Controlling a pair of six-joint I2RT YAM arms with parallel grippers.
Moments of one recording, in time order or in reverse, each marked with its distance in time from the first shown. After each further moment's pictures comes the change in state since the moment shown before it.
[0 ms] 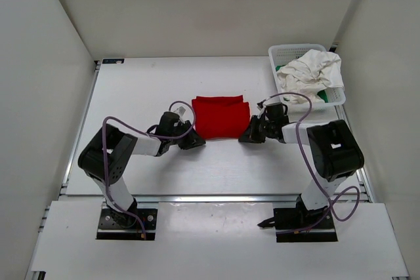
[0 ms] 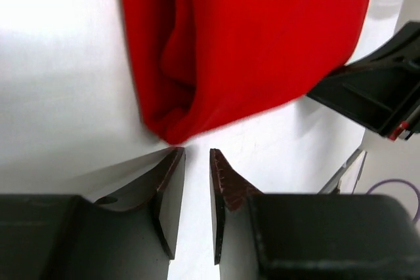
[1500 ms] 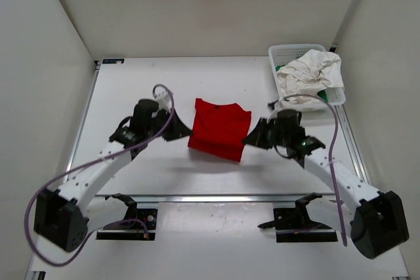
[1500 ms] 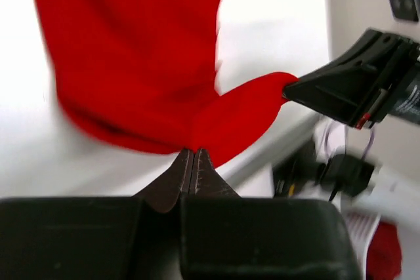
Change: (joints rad) left arm 0.017 -0.677 0.098 -0.676 0.020 0.190; right arm 0.180 -0.700 -0.163 -0.327 0.161 0.130
